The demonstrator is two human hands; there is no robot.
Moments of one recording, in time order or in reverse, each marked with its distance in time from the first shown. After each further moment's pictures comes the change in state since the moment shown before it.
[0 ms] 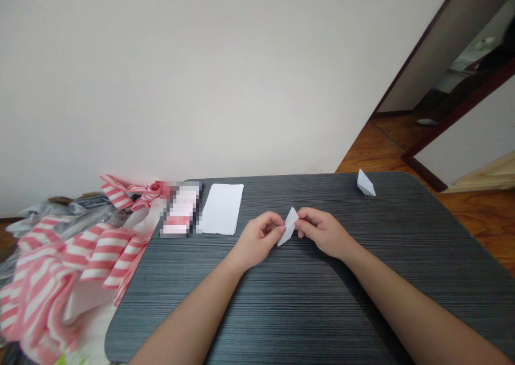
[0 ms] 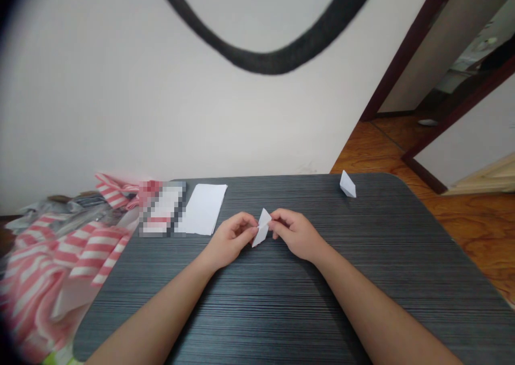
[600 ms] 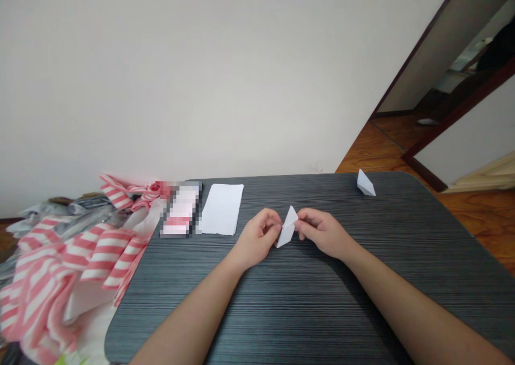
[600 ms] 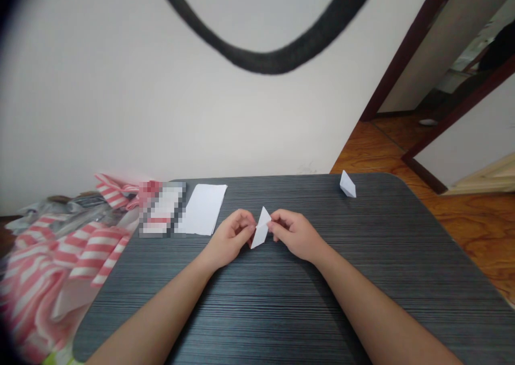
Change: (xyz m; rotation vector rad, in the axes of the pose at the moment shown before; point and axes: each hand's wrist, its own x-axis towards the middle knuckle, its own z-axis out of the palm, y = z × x) left_hand 0.001 -0.002 0.000 -0.130 -0.009 -0.012; right_hand -0.002 0.001 0.003 0.090 -0.015 0.055
